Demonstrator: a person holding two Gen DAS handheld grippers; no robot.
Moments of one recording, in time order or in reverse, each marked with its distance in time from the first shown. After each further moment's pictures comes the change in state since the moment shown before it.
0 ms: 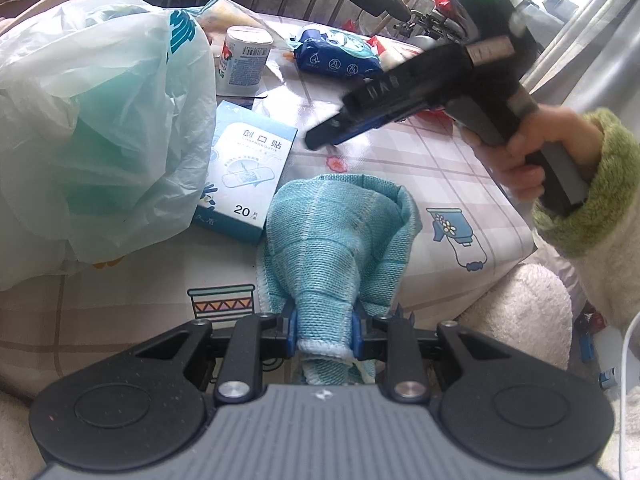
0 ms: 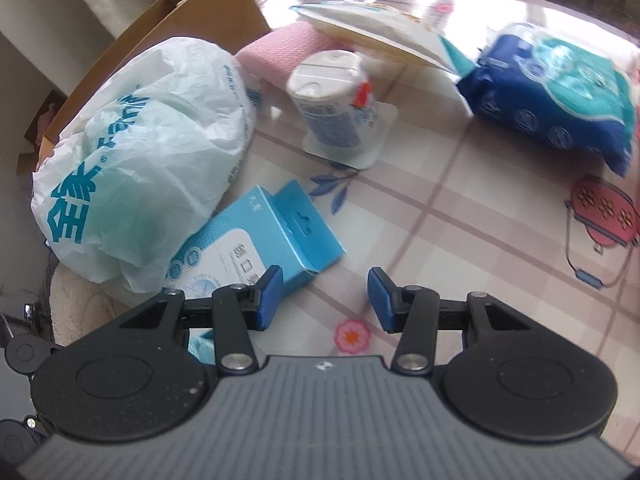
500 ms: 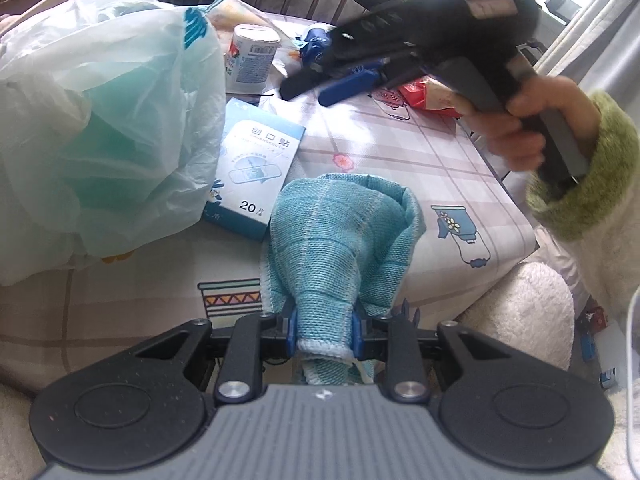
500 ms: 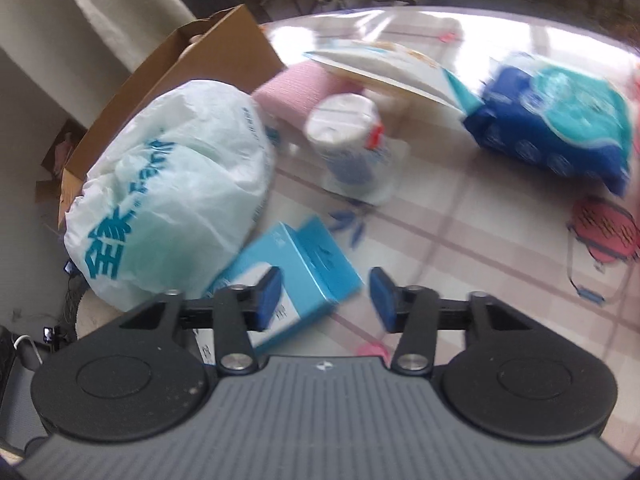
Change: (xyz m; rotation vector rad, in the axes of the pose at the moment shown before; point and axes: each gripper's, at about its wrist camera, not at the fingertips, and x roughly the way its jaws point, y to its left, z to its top) left arm -0.003 0.004 -0.003 -0.007 0.005 0.008; right arm -0.007 0.016 0.031 0.001 -0.062 0.094
